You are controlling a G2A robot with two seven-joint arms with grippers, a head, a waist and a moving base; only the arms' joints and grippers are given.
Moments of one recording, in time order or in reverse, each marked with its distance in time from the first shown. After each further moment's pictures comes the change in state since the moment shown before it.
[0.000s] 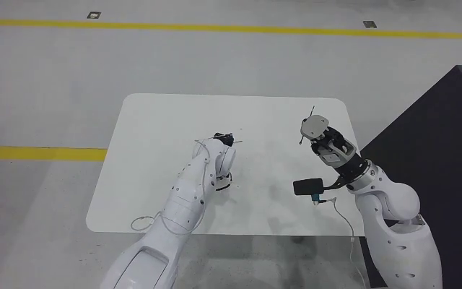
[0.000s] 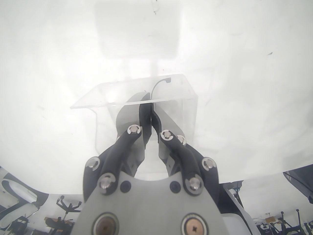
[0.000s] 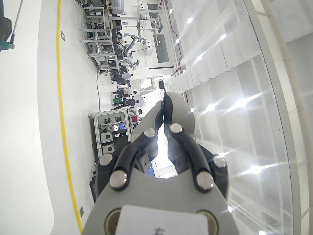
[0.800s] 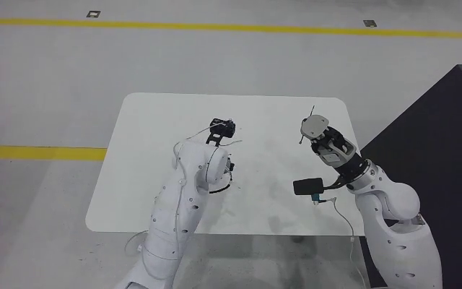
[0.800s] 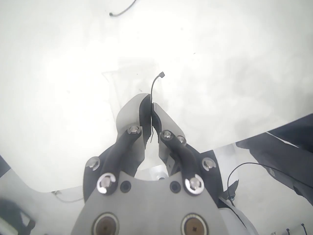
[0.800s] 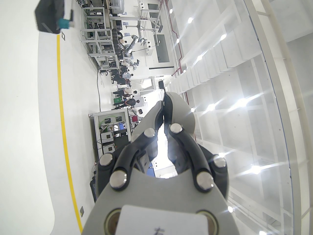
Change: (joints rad) left arm 0.247 0.045 -0.104 -0.727 0.005 -0.038 -0.164; right arm 0.000 0.000 0.000 0.000 0.000 0.000 0.000
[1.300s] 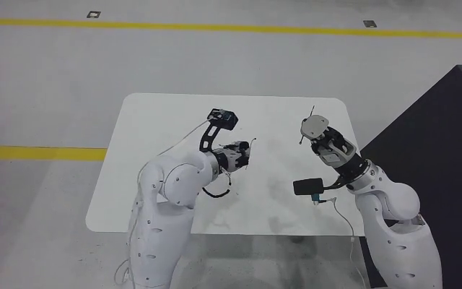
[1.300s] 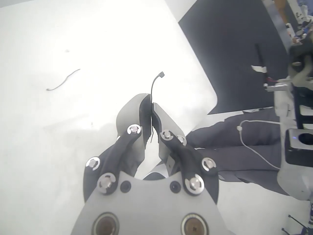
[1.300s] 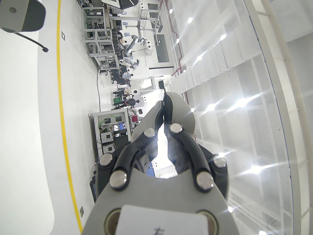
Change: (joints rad) left arm 0.145 0.009 -0.107 -0.205 -0.401 -0.128 0.268; right arm -0.002 0.000 0.000 0.003 0.001 -0.004 0.009
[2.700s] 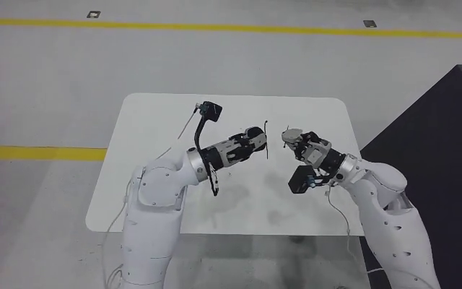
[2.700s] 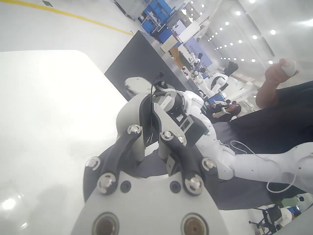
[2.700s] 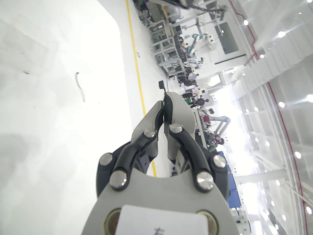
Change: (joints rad) left arm 0.031 0.030 -0.083 0.070 -0.644 -0.252 0.230; right arm 0.134 0.029 -0.088 0.159 0.136 -0.581 -0.005
